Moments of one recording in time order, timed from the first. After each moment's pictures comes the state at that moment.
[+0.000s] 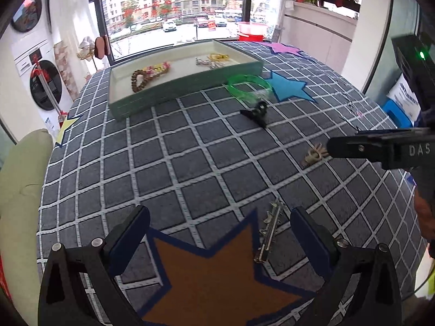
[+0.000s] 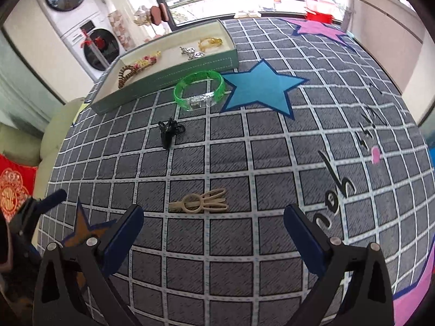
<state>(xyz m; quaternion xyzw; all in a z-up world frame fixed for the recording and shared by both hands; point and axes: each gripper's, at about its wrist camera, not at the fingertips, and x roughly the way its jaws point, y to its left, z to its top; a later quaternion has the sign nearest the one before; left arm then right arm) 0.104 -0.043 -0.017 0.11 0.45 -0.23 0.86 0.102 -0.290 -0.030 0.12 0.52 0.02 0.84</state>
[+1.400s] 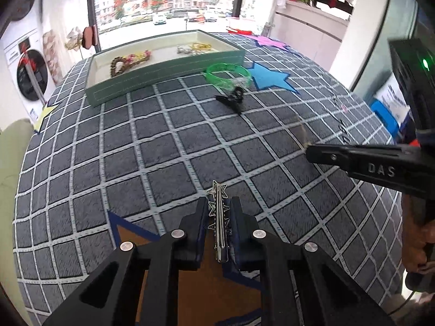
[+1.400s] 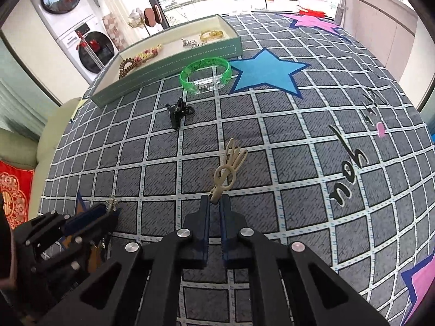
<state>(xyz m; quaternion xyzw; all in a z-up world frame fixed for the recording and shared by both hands) 0.097 -0.048 -0.027 0.07 0.46 -0.26 0.84 0.085 -0.269 -0.043 0.13 0.51 0.00 0.85</state>
